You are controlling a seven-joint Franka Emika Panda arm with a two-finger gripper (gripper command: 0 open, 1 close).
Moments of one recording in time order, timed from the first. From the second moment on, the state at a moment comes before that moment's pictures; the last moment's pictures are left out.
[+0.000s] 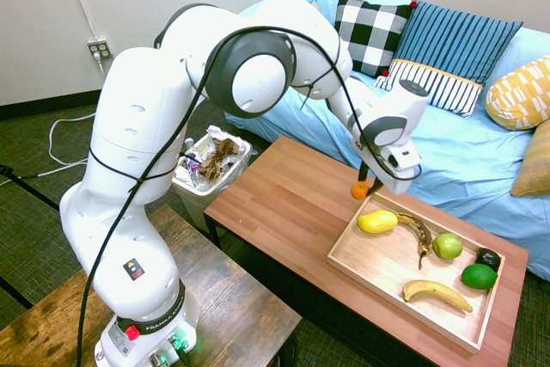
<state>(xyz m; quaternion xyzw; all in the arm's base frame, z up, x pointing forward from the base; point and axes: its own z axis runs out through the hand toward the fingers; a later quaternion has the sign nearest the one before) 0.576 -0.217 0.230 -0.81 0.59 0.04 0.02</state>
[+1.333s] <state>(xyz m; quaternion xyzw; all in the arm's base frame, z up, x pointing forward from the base) 0.539 -0.367 0.104 -0.72 0.69 0.07 0.01</state>
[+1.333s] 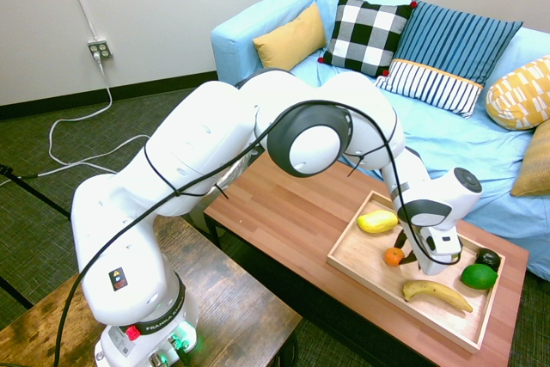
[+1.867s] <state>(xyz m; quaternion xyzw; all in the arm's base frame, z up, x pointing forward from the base) 0.539 -0.371 0.100 -0.74 0.67 0.08 0.01</state>
